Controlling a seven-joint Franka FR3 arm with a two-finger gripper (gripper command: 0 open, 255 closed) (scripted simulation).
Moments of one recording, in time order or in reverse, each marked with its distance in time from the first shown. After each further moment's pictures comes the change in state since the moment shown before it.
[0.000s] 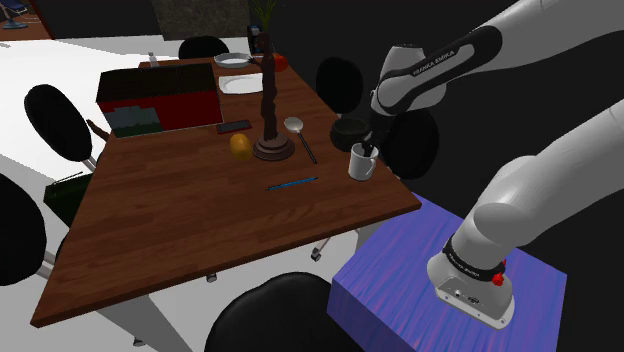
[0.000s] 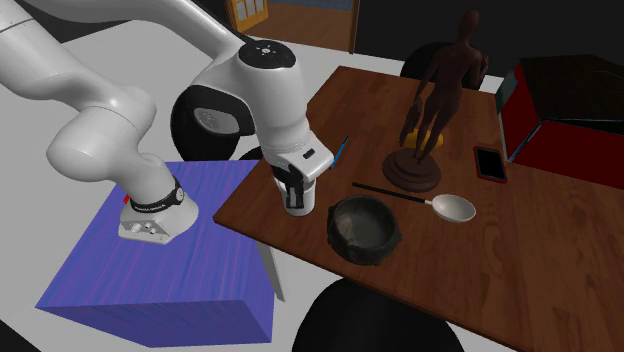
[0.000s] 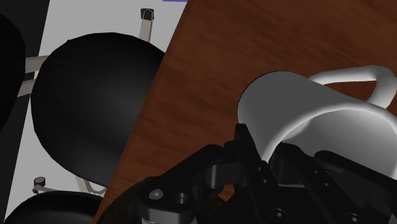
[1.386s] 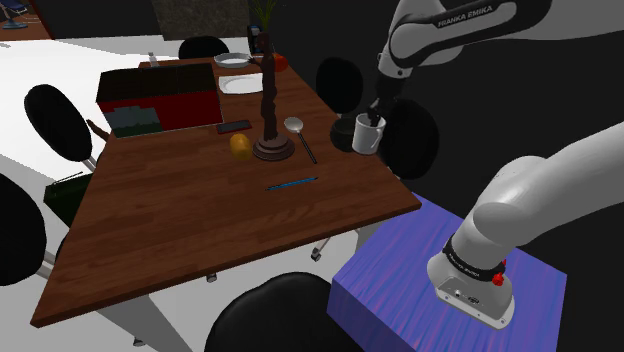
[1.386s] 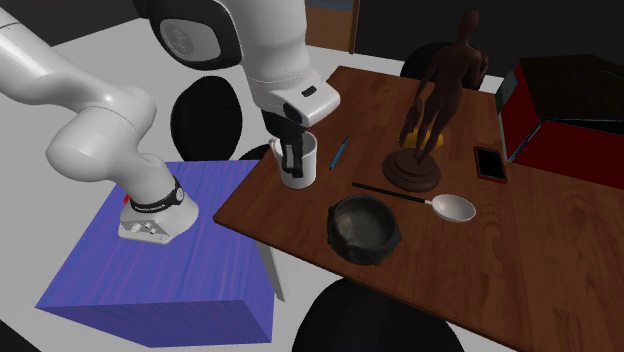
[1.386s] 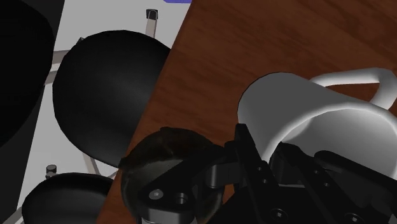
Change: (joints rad) arm -0.013 -0.148 0.031 0.174 -0.021 -0.320 0.038
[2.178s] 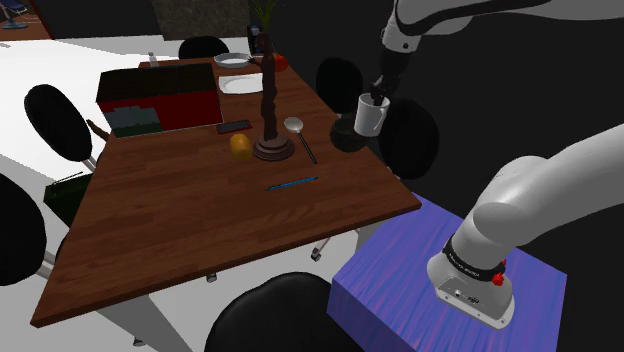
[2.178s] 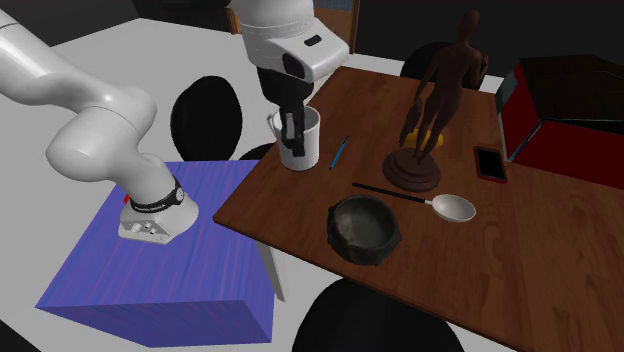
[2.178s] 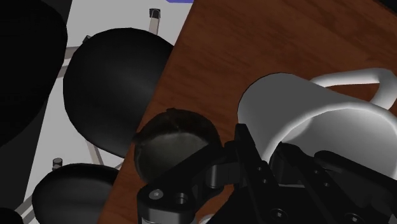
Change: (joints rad) arm 0.002 -0.014 0.007 0.146 0.002 -0.160 0.006
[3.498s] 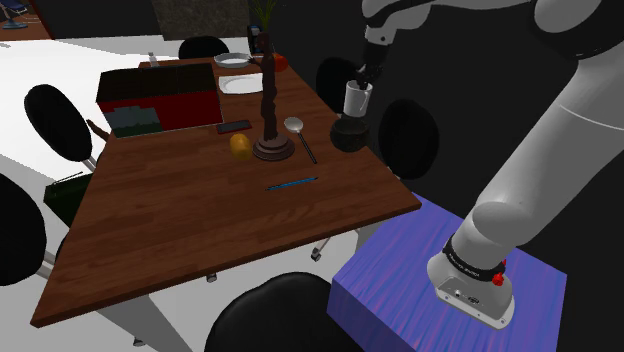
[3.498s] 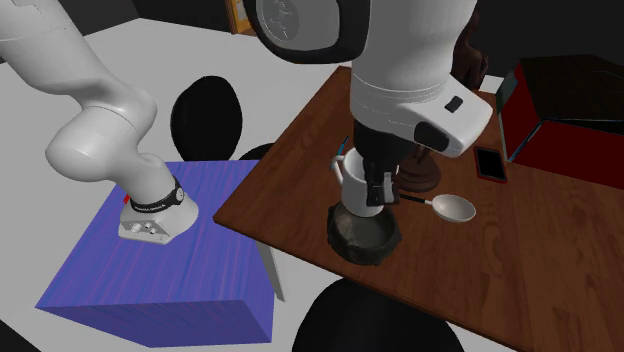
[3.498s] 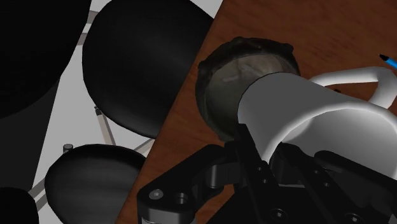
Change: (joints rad) arm -0.012 0.472 -0.134 0.410 0.095 0.040 -0.202
